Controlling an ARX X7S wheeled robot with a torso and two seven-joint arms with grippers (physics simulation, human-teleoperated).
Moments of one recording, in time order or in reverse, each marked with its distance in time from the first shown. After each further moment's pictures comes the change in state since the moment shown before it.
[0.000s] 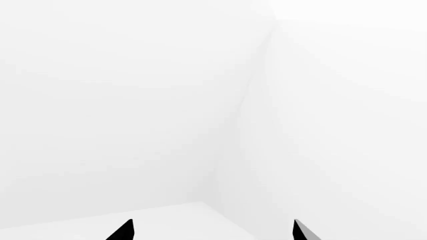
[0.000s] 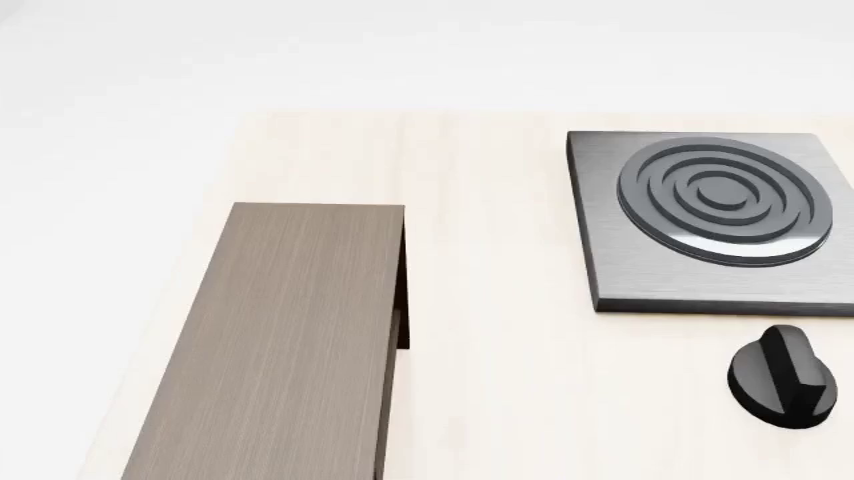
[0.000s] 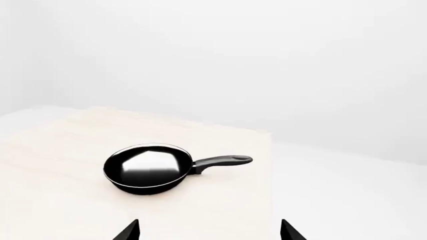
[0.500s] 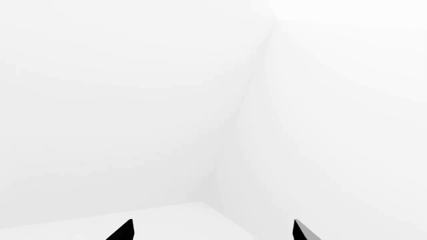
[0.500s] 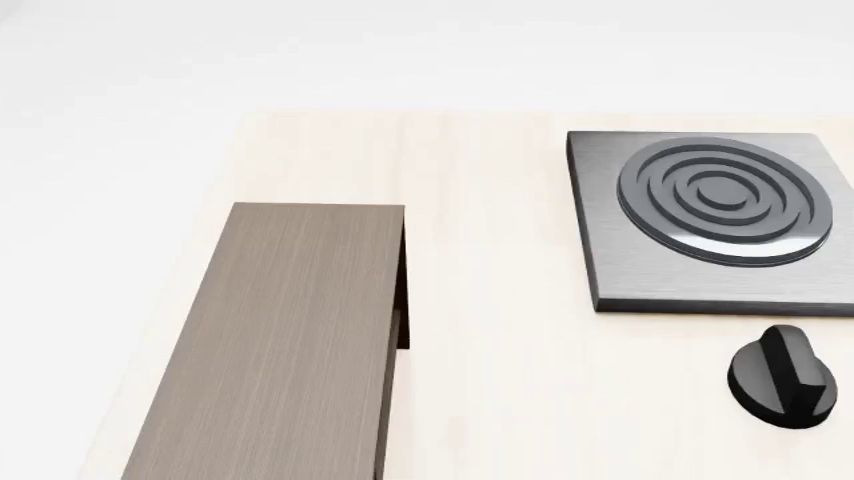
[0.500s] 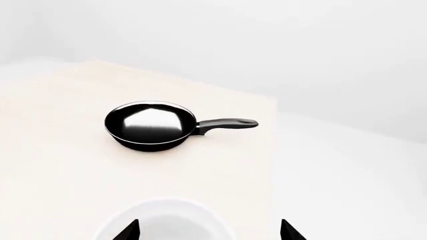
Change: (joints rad) left arm 0.002 -0.008 0.011 -0.004 -0.006 0.005 -0.011; right arm 0.042 0.000 0.031 0.039 0.032 0.146 -0.019
